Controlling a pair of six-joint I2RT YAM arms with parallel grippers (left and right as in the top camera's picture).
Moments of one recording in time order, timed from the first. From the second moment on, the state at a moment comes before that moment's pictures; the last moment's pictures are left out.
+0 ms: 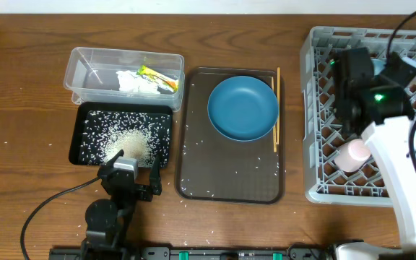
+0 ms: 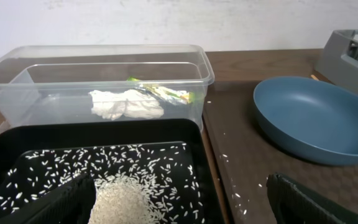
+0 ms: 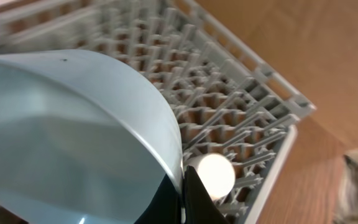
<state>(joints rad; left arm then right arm) -0.13 0.01 0.09 -0.30 0.07 -0.04 0.14 1.48 1.38 -1.08 0.94 0.75</state>
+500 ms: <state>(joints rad) -0.13 0.01 0.09 -0.30 0.07 -0.04 0.01 1.81 1.38 -0.58 1.24 0.33</state>
